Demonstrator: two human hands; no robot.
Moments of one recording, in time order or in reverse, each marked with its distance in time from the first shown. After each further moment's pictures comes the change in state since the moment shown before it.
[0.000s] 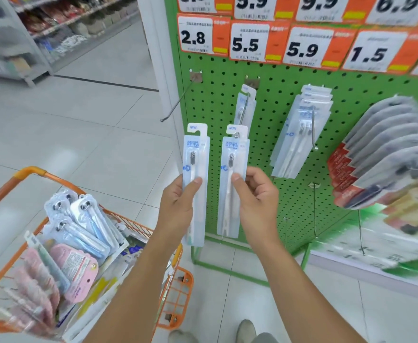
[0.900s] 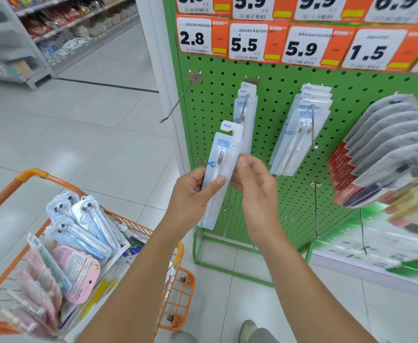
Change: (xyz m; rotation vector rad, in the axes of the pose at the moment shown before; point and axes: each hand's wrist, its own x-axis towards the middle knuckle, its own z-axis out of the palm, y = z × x) left_hand 0.017 0.002 0.012 0.125 -0.187 0.106; right_hand 0.005 -0.018 0.004 0.020 -0.038 0.089
